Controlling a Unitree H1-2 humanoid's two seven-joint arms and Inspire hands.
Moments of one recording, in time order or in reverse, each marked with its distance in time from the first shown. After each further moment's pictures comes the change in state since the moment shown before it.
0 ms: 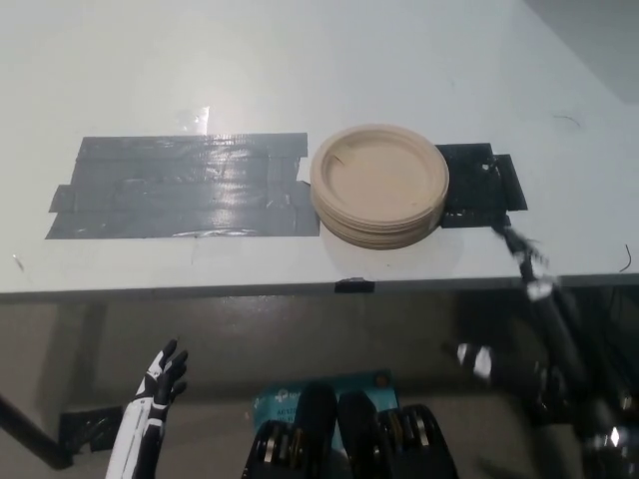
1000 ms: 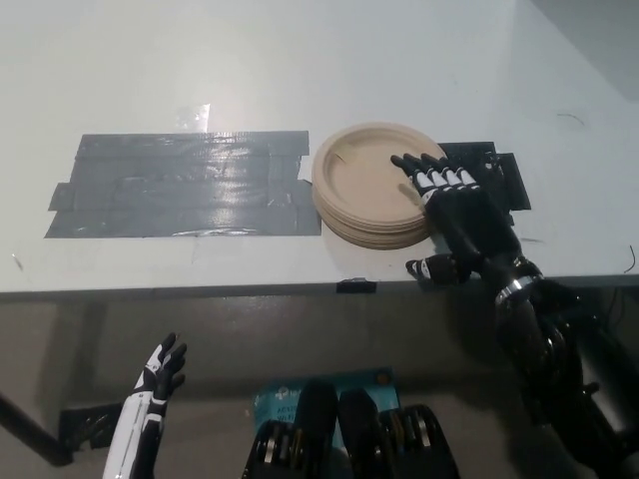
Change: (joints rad) left_arm -0.013 0.004 0.004 -0.006 0.008 0.000 -0.001; right_arm -0.432 -0.014 0.204 0.517 -0.377 0.118 0.001
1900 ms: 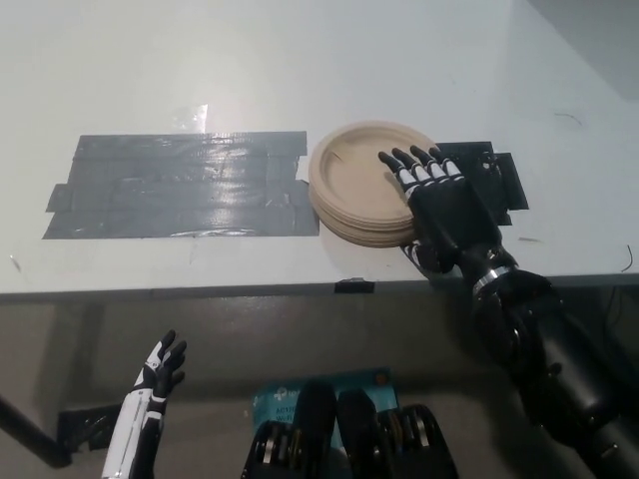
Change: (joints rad) left_arm -0.006 0.002 0.000 -0.001 0.001 -0.002 -0.001; right_arm -0.080 0.013 0.108 0.192 -0.109 0.003 -0.137
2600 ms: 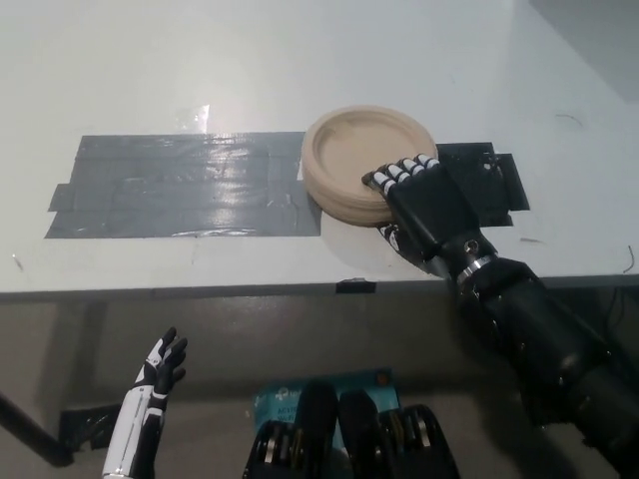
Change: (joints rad) left_arm -0.009 0.001 0.000 0.005 0.000 0.004 -0.001; right_arm -0.163 0.008 0.194 0.398 -0.102 -0.101 -0.382
